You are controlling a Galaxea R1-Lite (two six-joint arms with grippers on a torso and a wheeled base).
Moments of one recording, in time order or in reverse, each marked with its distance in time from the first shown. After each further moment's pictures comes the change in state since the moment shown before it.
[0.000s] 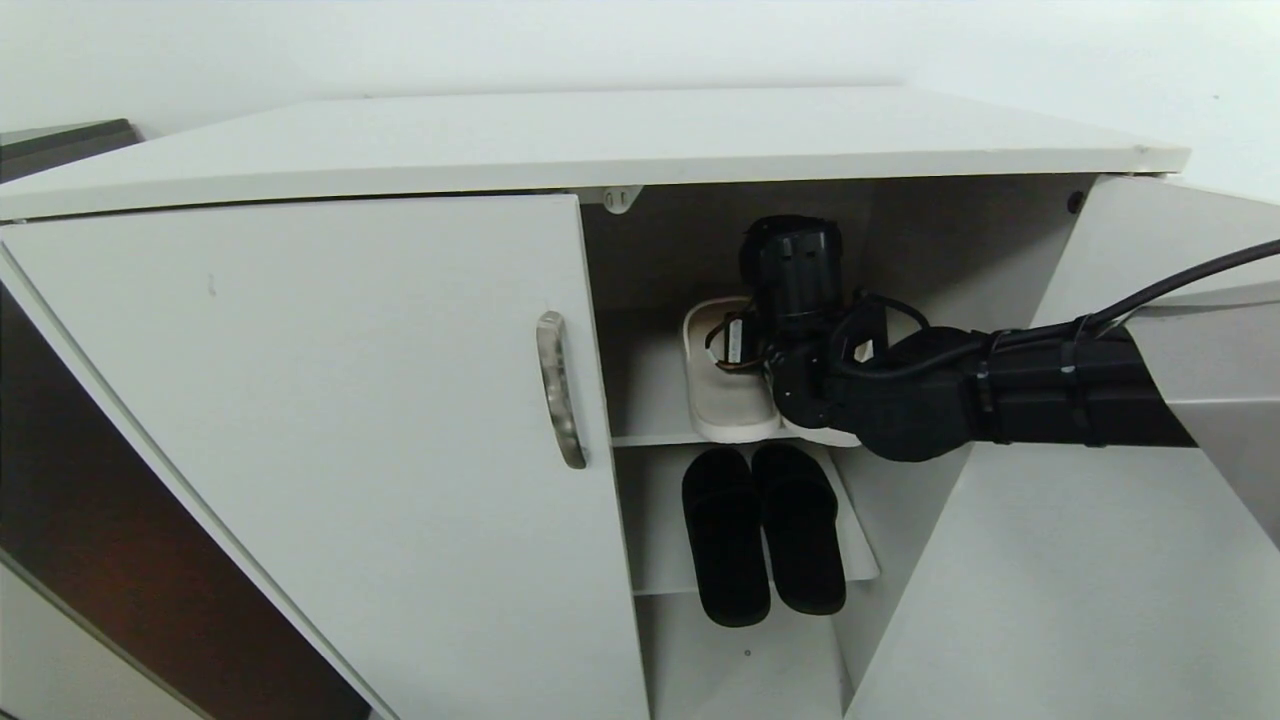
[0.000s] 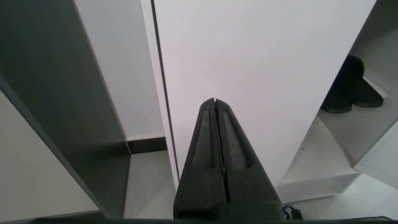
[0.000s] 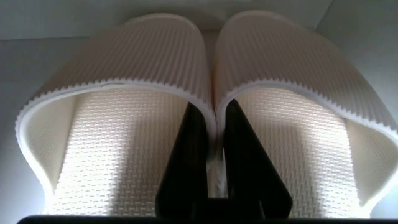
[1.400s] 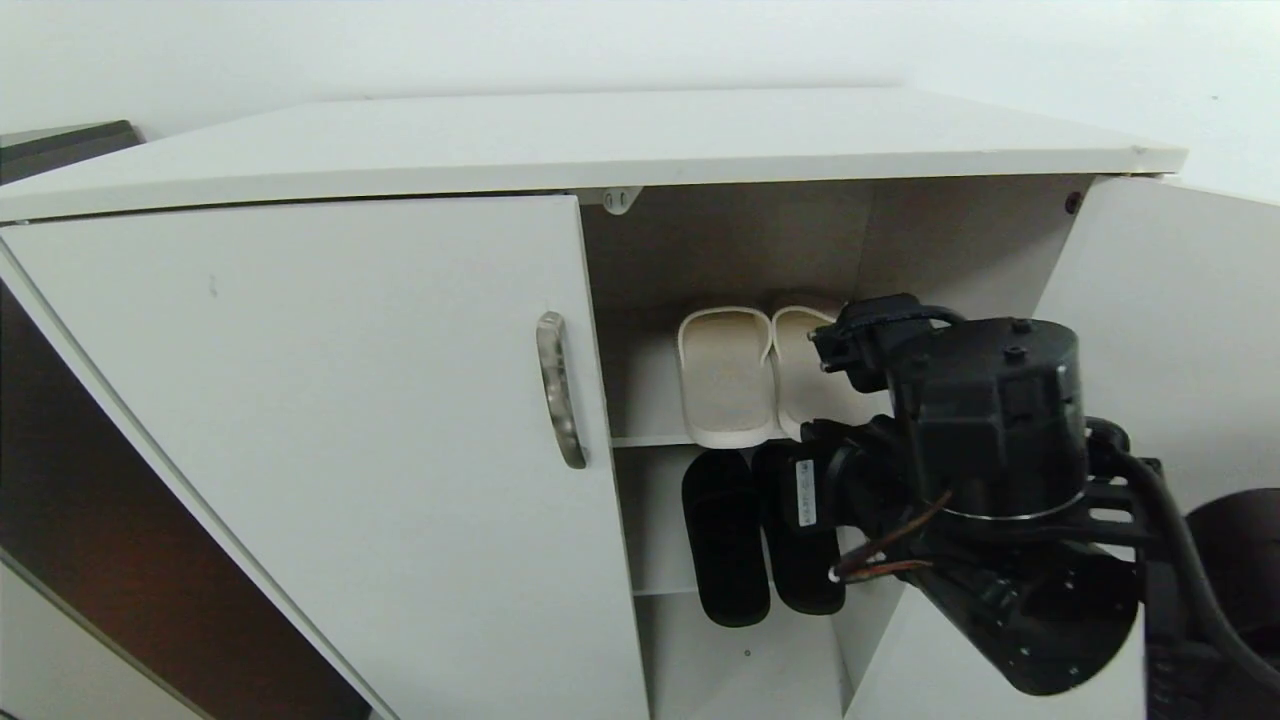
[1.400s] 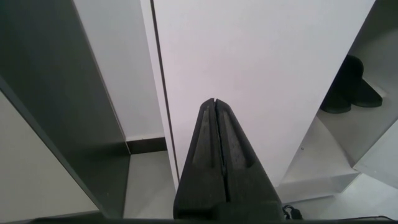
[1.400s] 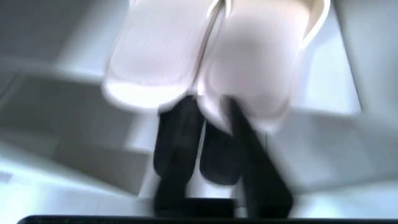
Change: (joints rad) left arm 0.000 0.000 0.000 0.000 -0.001 0.001; right arm 0.256 -0.471 0.722 -0.152 -0.011 -0.010
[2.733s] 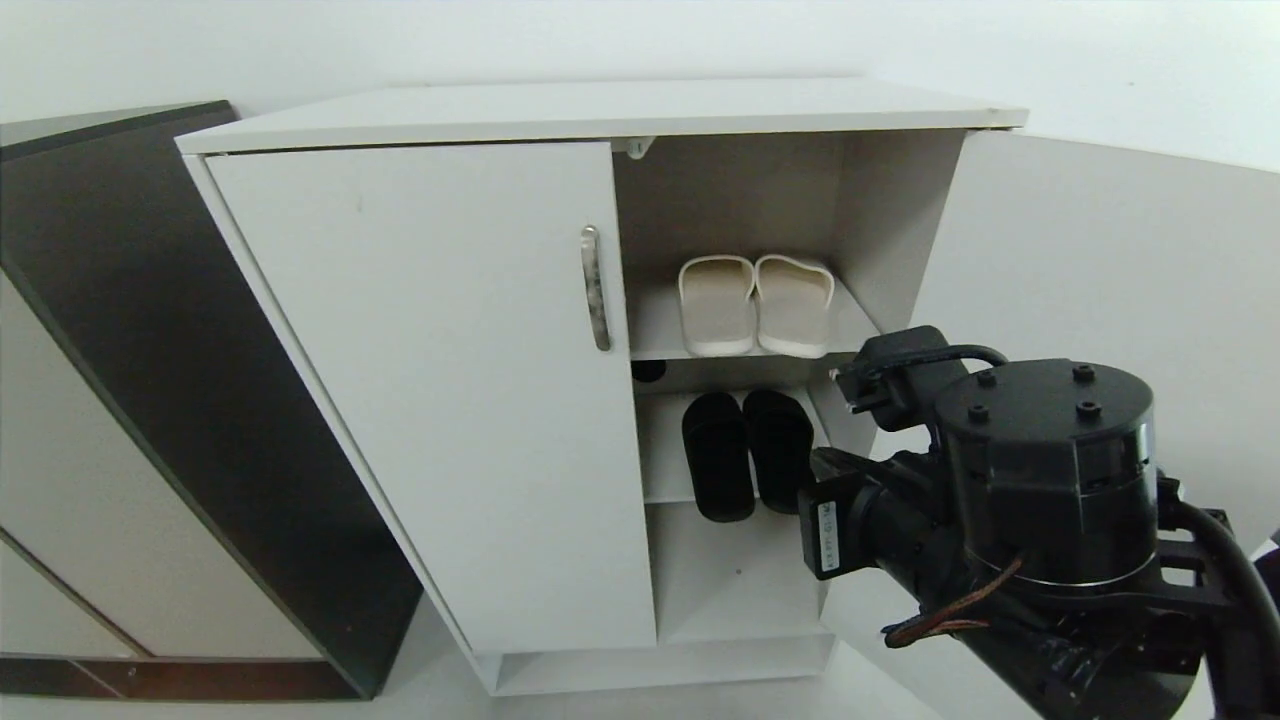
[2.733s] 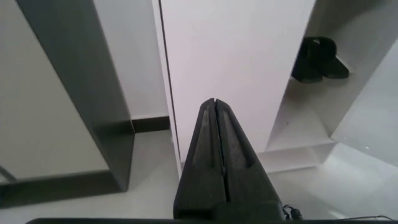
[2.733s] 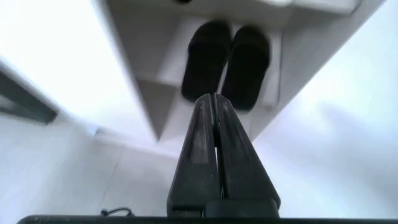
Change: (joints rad) left arm 0.000 0.000 0.000 0.001 0.000 -0.001; right arm 0.020 -0.051 0.105 -0.048 0.043 -0.002
